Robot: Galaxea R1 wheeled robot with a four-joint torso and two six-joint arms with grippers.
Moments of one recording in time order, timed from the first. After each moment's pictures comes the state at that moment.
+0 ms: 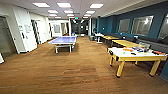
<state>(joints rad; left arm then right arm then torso) 1.52 3.08 -2.82 0.03 -0.10 0.10 -1.54 3.09 -2.78 -0.10 0.06 0.13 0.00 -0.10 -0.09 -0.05</state>
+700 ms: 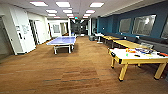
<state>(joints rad) 1.52 3.08 -2.82 0.02 -0.10 0.10 -1.54 3.09 -2.78 -0.10 0.06 0.13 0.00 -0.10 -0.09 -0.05</state>
